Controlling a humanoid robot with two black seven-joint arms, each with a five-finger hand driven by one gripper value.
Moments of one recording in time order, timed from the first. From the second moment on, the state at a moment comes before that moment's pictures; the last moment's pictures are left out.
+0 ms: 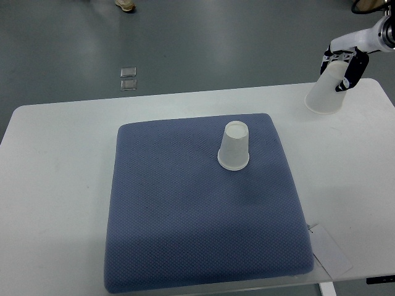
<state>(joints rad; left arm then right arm) -0.02 0.00 -0.06 -0.14 -0.04 0.06 -0.01 2.02 -0.58 -1.02 1.22 -0.58 0.22 -0.06</state>
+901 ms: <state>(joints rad) -0.02 0.00 -0.06 -0.14 -0.04 0.06 -0.01 2.20 -0.49 -0.95 1.32 -0.40 0.23 -0.05</state>
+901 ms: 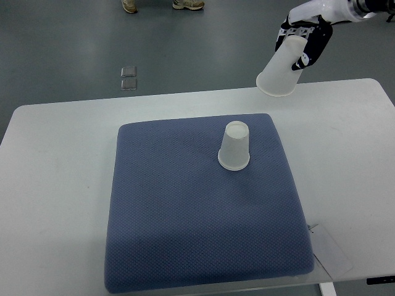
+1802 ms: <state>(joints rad) -0.02 0.00 -0.06 -0.14 -0.04 0.06 -0.01 2.17 -0.38 -0.92 1.38 -0.37 0.21 -0.04</state>
